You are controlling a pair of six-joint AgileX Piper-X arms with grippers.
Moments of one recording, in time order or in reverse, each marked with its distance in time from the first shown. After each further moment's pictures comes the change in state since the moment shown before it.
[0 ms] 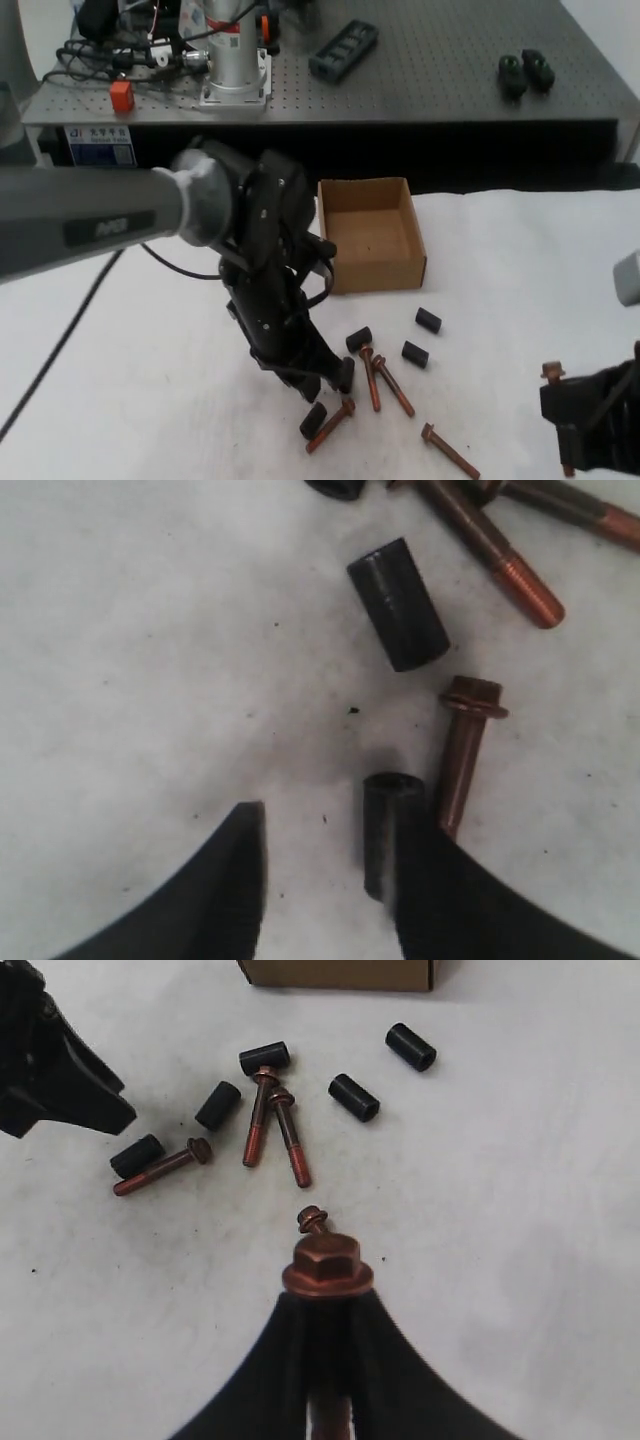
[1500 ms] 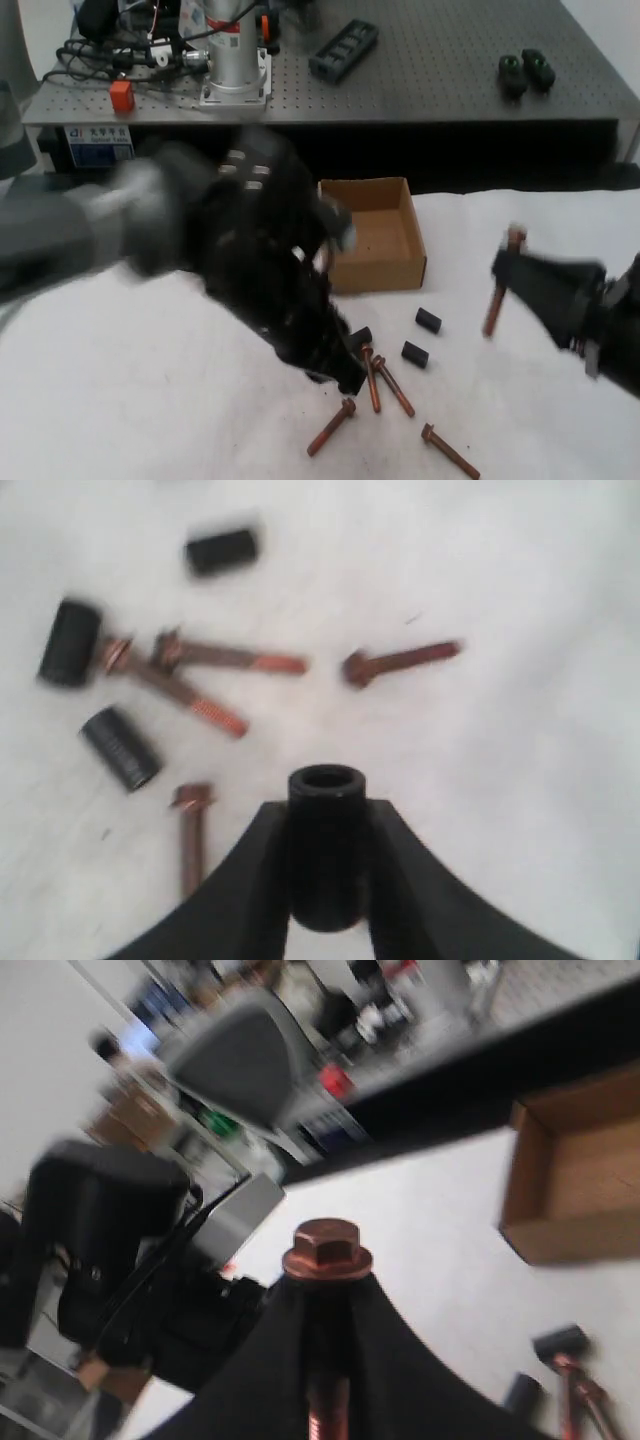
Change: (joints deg) left arm -4.0 -13.5 10.6 -16.6 16.9 1.4; right arm 0.0 -0.1 8.3 -37.5 -11.7 18.2
